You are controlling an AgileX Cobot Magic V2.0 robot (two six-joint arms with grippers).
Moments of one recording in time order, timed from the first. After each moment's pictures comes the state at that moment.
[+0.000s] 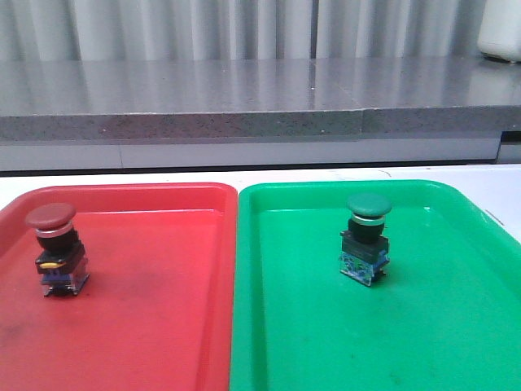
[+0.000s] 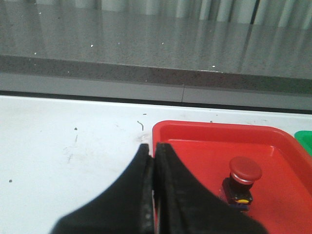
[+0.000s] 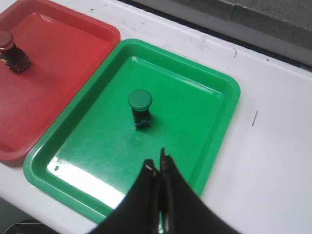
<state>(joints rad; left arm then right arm) 0.04 -0.01 -0.11 -0.11 0.35 -0.01 0.51 0.64 -0.89 -0.05 0.95 0.06</state>
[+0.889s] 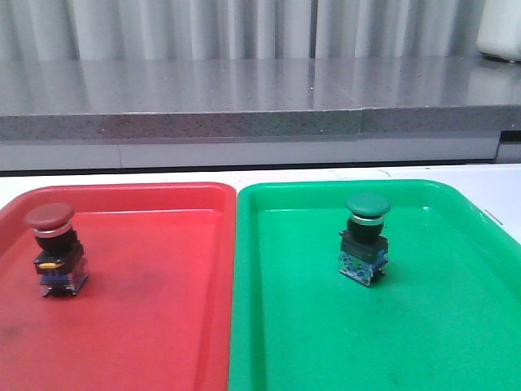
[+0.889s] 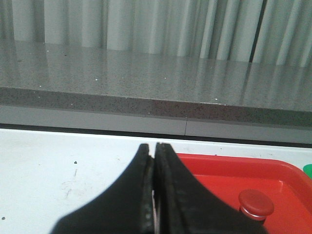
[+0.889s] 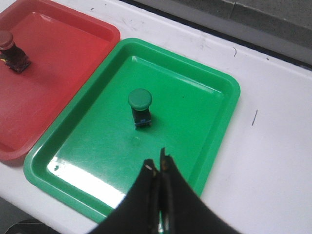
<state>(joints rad) 0.01 -0.01 0.00 0.03 0.06 -0.14 0.51 0.64 -0.89 -0.05 0.95 0.06</state>
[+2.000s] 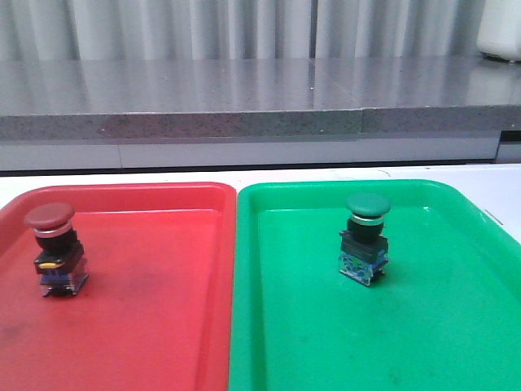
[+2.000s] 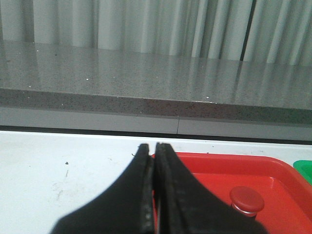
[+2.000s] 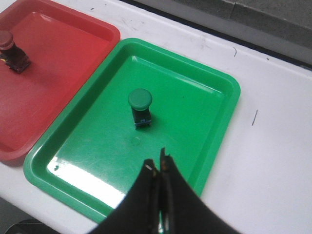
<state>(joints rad) -0.03 -0.01 0.00 0.00 0.06 -0.11 0.51 0.64 -0.89 -0.05 0.95 0.06</state>
